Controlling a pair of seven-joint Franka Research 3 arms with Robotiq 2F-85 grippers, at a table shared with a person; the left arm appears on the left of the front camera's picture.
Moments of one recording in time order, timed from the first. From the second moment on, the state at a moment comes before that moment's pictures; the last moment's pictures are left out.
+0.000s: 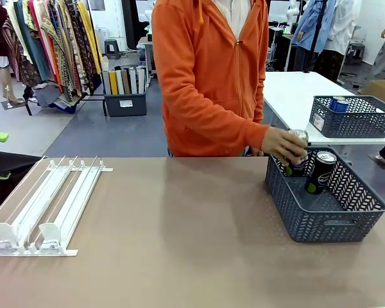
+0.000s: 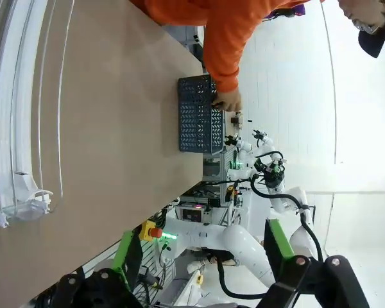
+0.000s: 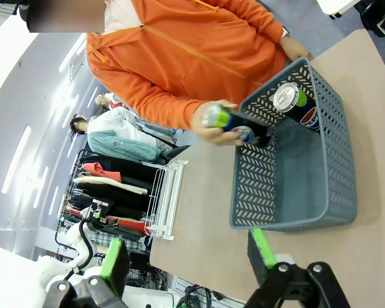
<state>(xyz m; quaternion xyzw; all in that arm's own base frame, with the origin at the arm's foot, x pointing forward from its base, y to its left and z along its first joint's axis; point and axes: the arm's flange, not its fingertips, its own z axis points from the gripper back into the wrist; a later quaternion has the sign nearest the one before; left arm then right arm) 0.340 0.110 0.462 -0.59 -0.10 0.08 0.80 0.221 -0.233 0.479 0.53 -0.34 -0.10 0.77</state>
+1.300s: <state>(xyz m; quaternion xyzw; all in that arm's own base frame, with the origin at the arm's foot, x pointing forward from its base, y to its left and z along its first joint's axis) 0.340 0.109 0.462 -0.59 -0.10 0.08 0.80 0.221 -0.233 0.479 0.53 -0.34 -0.10 0.77</state>
